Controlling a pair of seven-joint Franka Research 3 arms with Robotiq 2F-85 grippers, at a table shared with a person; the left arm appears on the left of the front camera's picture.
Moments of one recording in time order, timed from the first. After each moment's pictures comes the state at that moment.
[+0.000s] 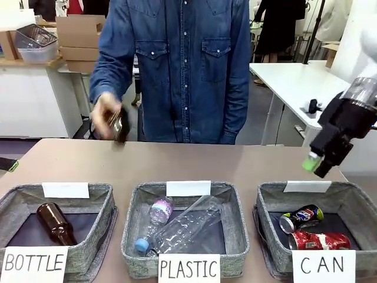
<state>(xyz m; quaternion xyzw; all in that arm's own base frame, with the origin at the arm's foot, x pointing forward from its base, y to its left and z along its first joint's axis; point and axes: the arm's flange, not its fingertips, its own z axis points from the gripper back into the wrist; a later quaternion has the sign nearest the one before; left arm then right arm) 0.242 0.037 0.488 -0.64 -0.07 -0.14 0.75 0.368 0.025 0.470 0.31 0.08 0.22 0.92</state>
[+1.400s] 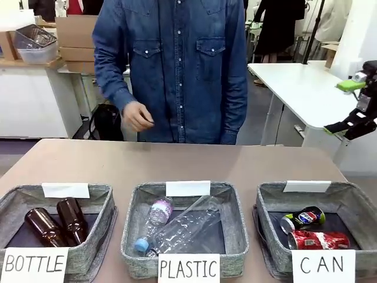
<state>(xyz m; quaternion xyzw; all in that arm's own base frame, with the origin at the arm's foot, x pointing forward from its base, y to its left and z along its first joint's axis) 0.227 0.171 0.565 -0.60 -0.11 -0.10 0.79 0.334 -0.029 0.527 0.64 0.06 0.06 0.76</state>
